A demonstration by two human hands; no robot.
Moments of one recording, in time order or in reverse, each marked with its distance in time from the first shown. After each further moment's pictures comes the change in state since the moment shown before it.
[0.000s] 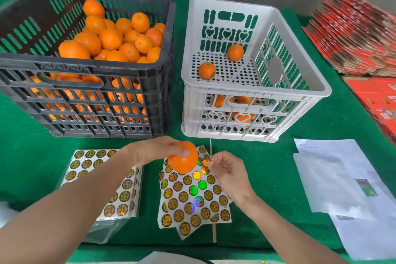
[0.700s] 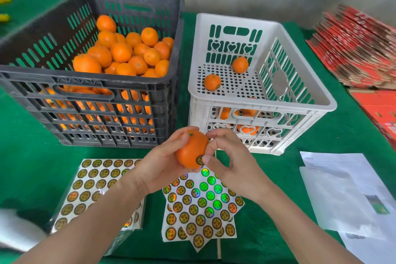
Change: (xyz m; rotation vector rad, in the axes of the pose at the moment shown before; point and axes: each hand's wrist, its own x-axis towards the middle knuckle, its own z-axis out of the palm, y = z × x) left_hand -0.034 0.020 0.031 -0.901 0.026 0.420; right_hand 0.002 -0.081 -0.020 -0.295 -0.195 -0.347
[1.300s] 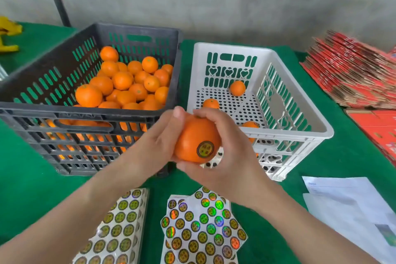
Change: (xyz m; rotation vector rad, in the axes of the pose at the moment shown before) left_hand -0.025 0.085 0.062 0.798 0.256 0.332; right_hand 0.029 -0.059 -0.026 -0.057 0.216 -0.351
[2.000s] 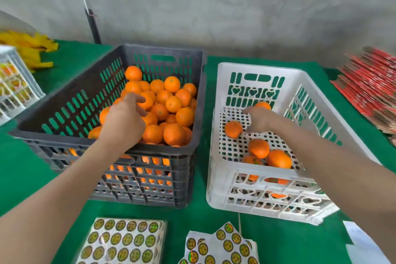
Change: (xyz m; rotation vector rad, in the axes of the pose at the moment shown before) left_hand 0.098 -0.019 -0.119 0.785 0.621 -0.032; right_hand 0.194 0.196 -0.032 -0.827 -0.594 0.528
